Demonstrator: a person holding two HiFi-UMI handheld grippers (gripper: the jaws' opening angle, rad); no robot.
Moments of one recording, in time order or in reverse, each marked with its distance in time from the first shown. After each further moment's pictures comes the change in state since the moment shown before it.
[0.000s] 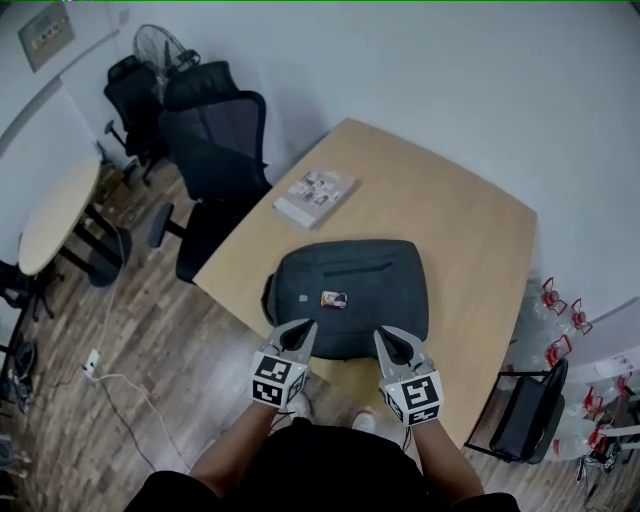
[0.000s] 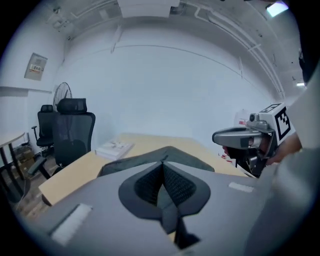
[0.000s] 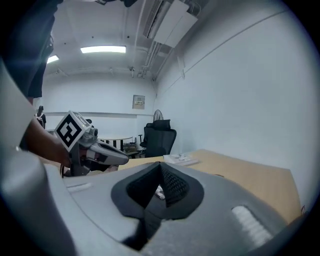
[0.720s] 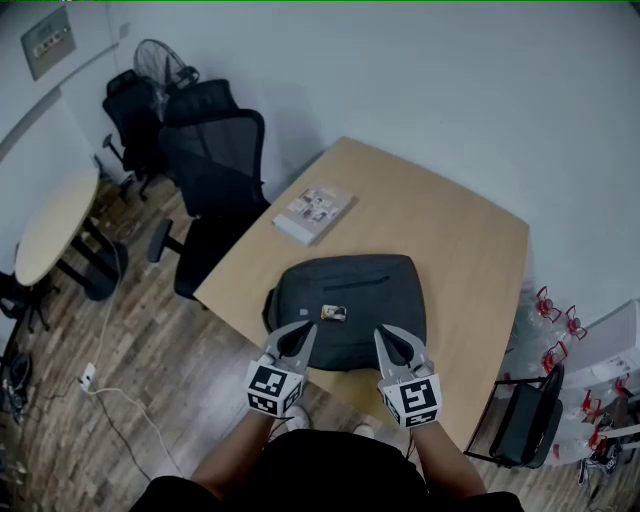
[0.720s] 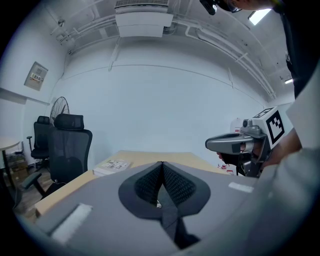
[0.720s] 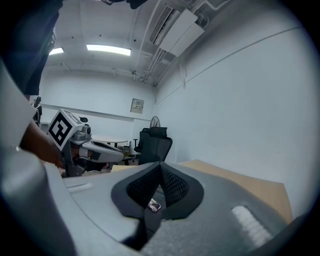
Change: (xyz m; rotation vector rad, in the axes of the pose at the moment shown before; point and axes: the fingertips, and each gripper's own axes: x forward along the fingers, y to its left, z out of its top) left arm -0.016 0.002 0.049 0.054 -0.192 -0.034; right arm 0.005 -0.005 0.040 -0.075 -0.079 -0.073
